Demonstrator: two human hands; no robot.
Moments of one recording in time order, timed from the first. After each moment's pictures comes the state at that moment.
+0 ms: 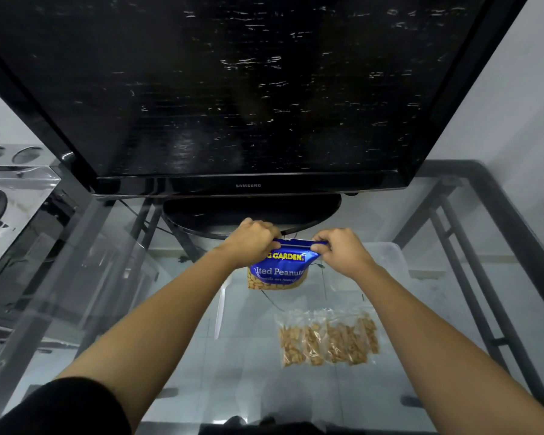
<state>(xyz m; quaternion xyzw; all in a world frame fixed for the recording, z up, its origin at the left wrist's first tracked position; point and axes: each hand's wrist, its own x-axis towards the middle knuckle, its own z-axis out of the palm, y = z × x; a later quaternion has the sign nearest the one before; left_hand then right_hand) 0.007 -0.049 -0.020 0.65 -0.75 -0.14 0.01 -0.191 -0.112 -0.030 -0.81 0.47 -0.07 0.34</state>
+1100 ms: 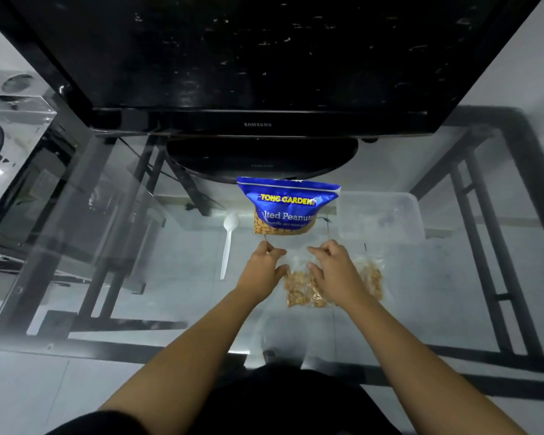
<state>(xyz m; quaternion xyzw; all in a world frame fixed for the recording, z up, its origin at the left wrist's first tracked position) -0.059 0.062 -0.135 0.77 -0.55 -0.28 0.16 -0.220 -0.008 -0.127 -0.85 0.44 -0.05 0.27</state>
